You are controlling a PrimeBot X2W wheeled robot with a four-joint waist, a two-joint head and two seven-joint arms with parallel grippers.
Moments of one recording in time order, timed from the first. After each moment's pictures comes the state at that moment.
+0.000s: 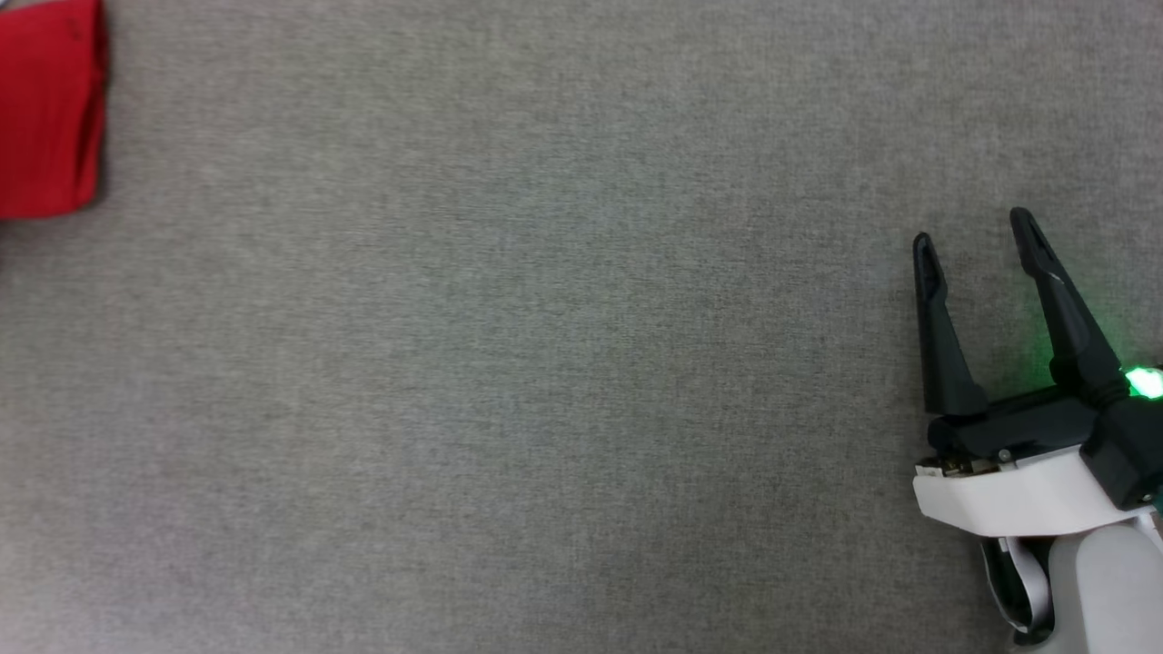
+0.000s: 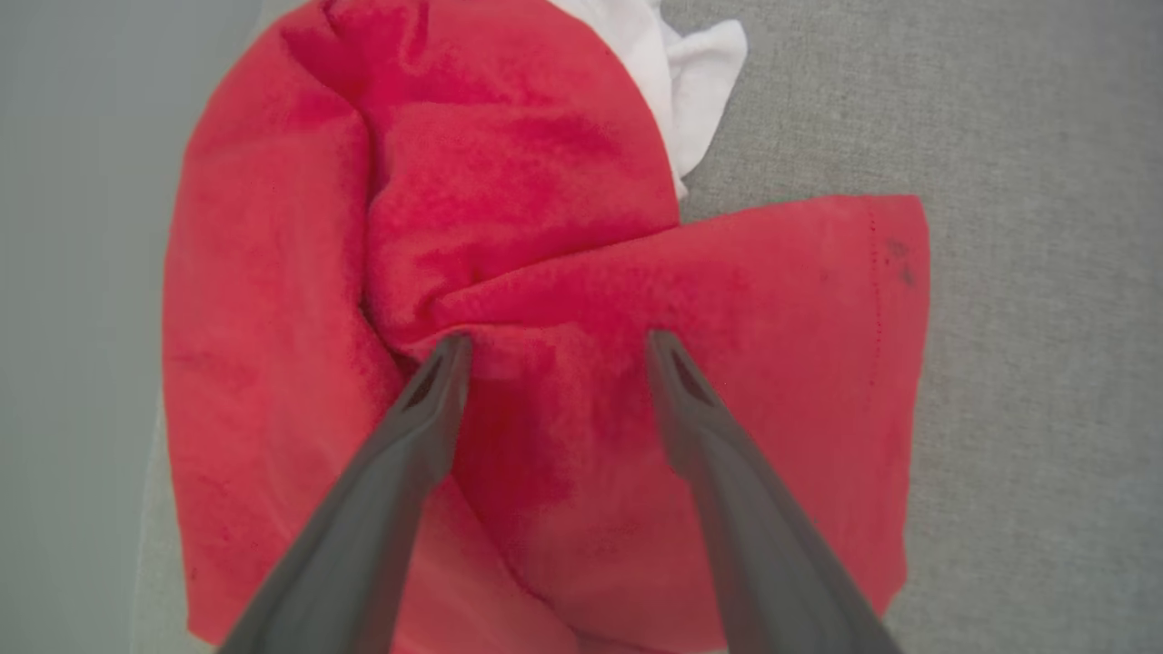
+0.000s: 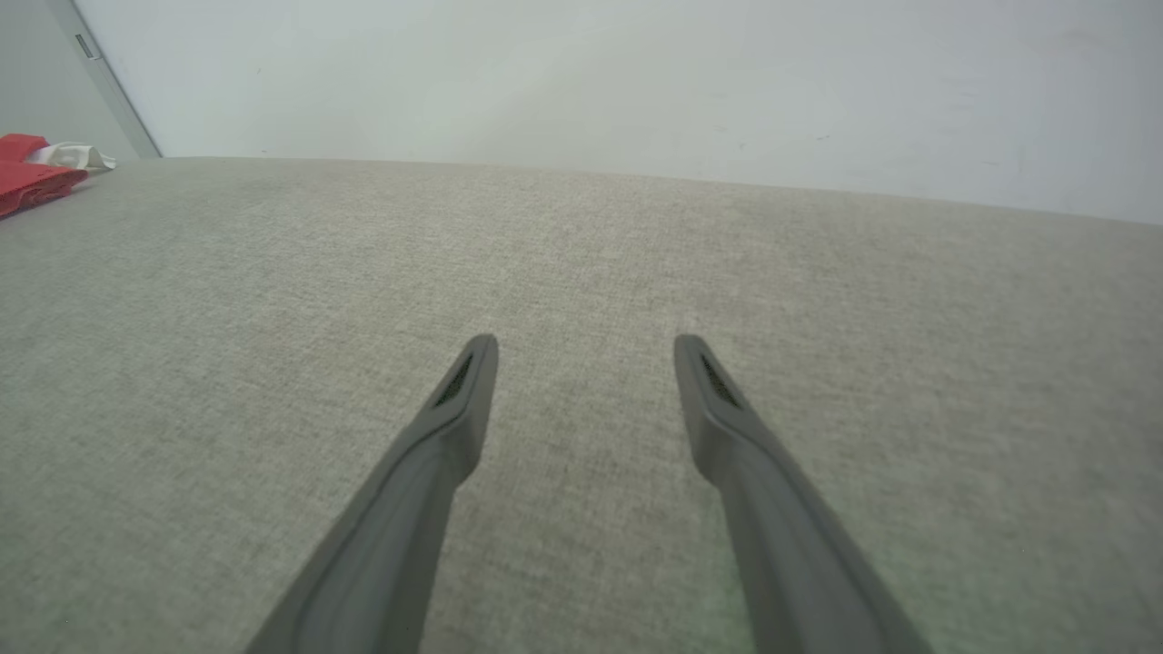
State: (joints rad) left arm -0.98 0.84 -0.23 0.61 -0.88 -0.13 0.65; right arm -0.20 -0.09 0.04 -0.13 -0.01 0.13 -0.24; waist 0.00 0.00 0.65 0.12
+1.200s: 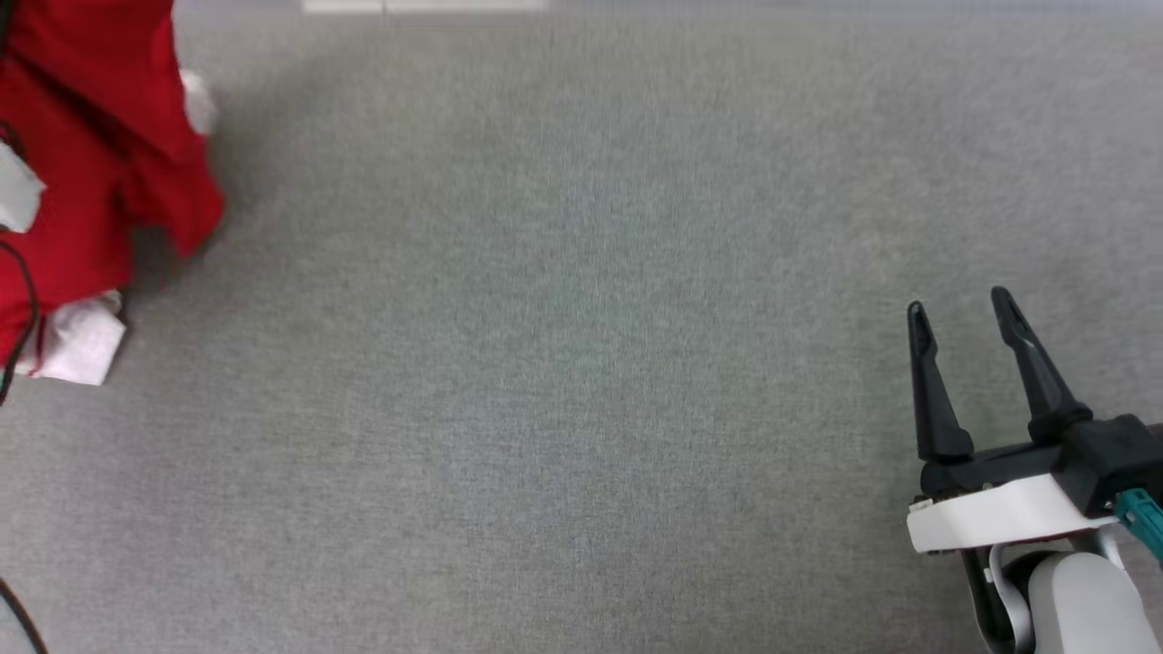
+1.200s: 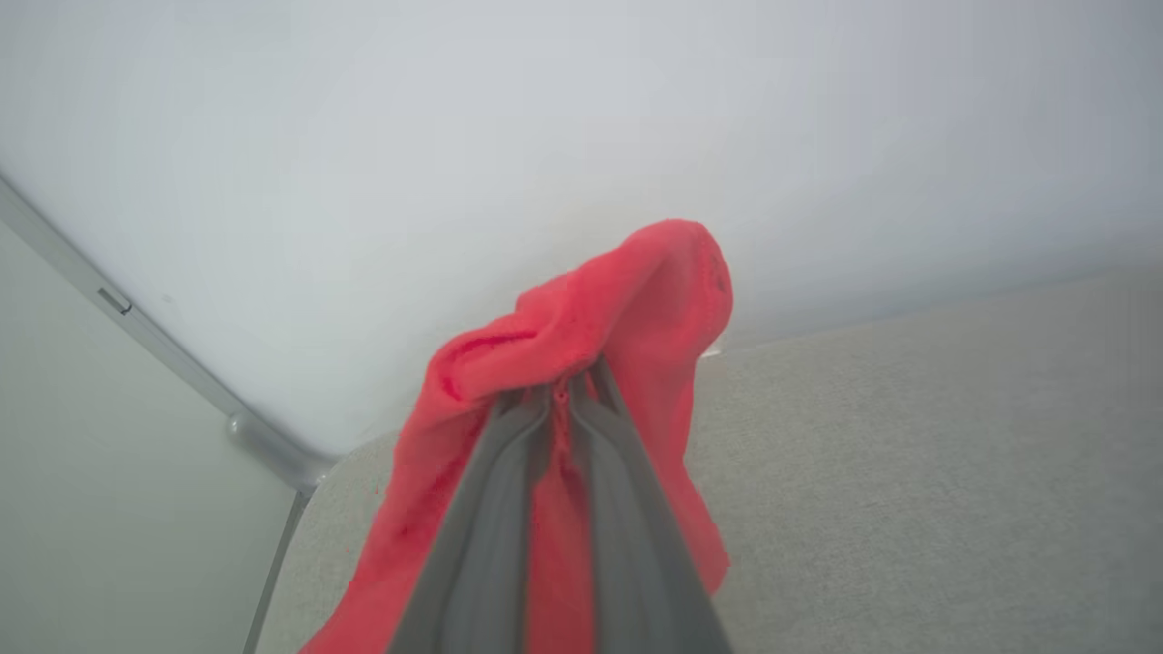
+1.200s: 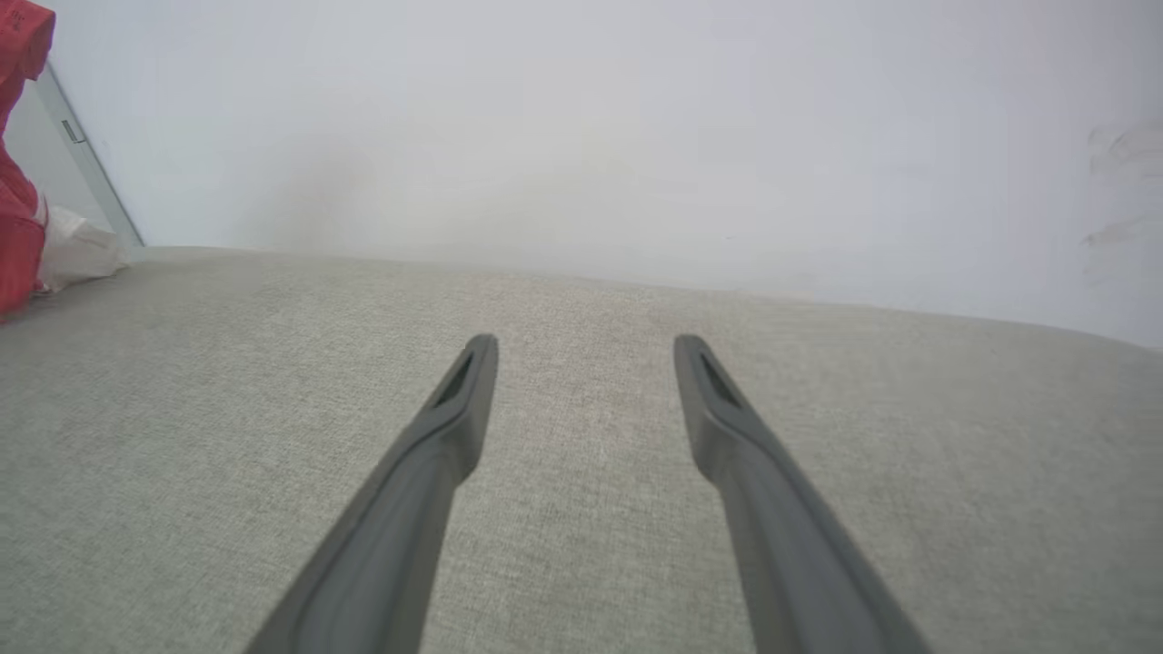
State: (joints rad) left arm -1.00 0.87 -0.62 0.51 -0.92 -0.13 -0.02; right arm -0.16 -0.06 -0.01 0.04 0.01 0.13 -0.26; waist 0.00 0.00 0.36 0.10
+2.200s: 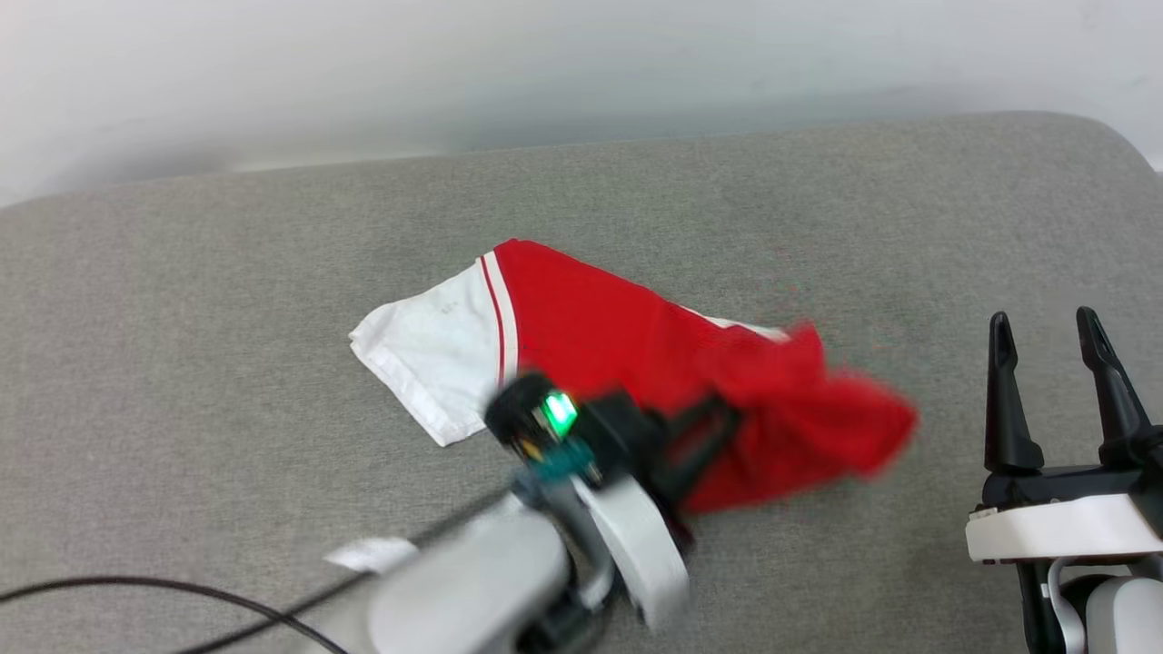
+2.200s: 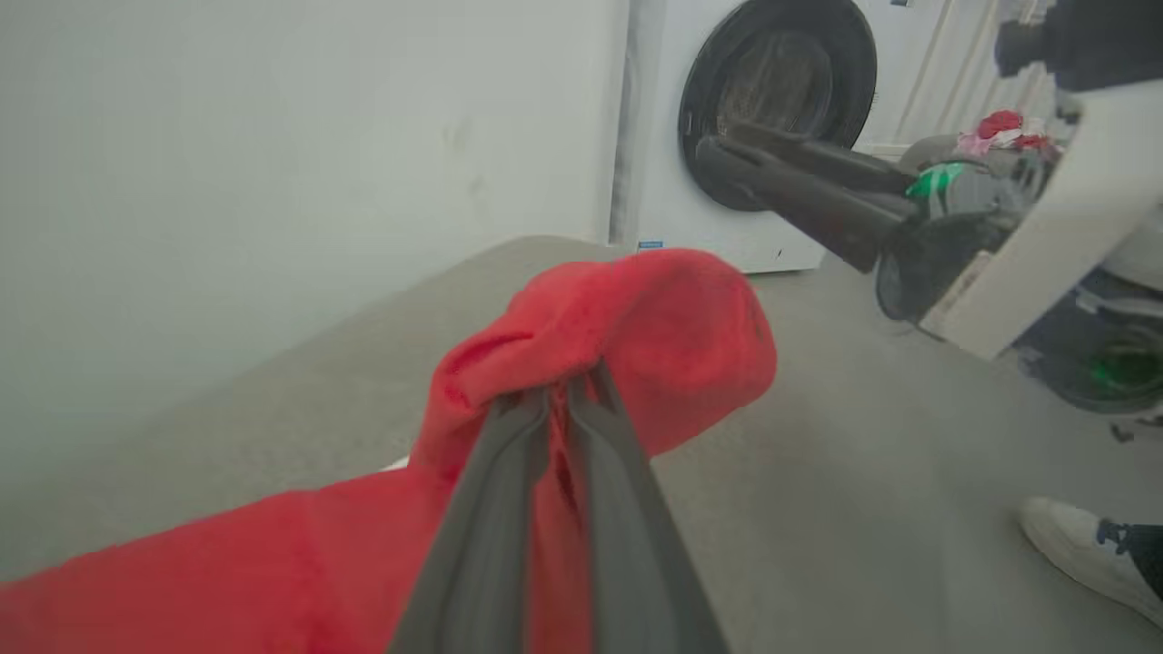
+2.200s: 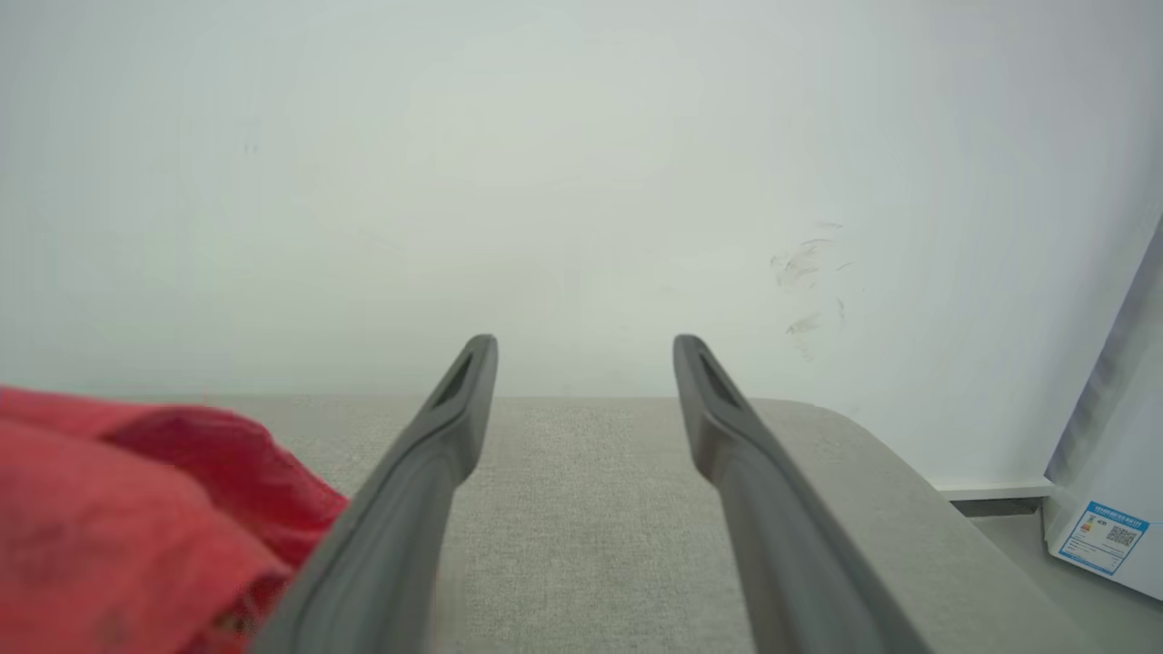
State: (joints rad) left arm -0.69 0.30 -1.06 0.20 -0.69 0.01 -0.25; right arm -0.11 -0.05 -0.13 0.00 0.03 0.13 -0.26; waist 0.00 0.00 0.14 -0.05
